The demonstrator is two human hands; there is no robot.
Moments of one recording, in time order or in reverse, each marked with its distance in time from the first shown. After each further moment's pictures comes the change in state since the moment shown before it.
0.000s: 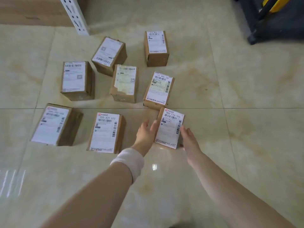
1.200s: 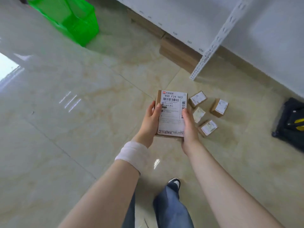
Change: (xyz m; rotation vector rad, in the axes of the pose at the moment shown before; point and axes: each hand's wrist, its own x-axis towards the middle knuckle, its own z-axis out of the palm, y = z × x) left_hand -0.540 0.166 -0.366 -0.960 0.407 0.098; right_hand -0.618 -0.279 0.136 -0.123 -0.676 -0.211
